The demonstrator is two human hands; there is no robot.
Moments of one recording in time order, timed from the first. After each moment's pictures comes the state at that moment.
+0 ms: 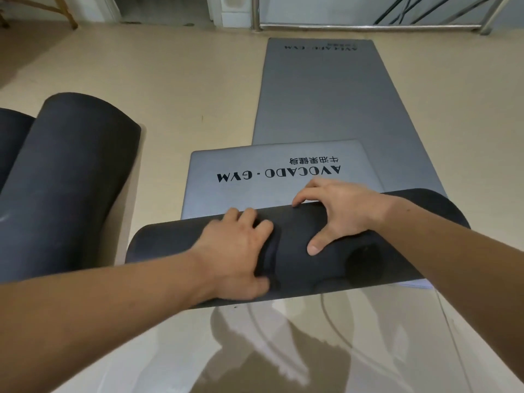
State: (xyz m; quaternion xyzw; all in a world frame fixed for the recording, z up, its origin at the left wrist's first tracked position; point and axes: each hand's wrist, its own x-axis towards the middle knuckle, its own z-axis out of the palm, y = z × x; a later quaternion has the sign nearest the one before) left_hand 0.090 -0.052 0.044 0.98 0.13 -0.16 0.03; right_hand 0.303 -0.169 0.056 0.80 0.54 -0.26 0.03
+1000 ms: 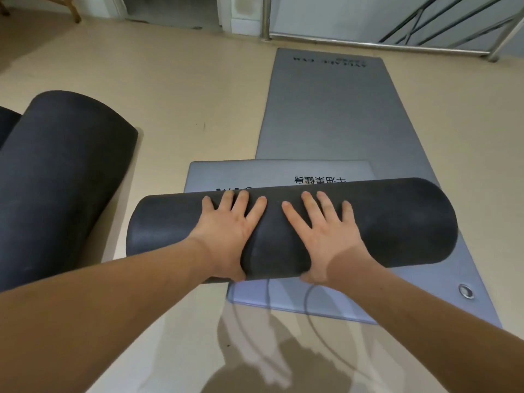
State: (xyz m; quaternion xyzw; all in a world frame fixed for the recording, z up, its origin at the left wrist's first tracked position) left_hand 0.149 0.033 -0.004 0.97 0.17 -0.16 -0.05; right_hand 0.279 -0.128 0.011 0.83 0.52 -0.08 0.19
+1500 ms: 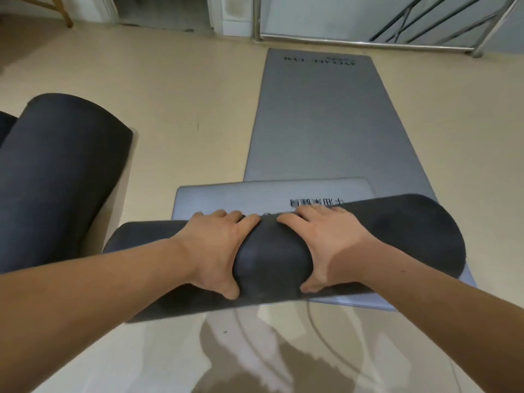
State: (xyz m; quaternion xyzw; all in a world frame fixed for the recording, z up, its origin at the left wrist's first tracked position) left_hand 0.116 0.010 0.029 0.97 0.11 -0.21 0.05; right_hand 0.277 -0.160 0.039 0.79 0.58 -0.14 0.15
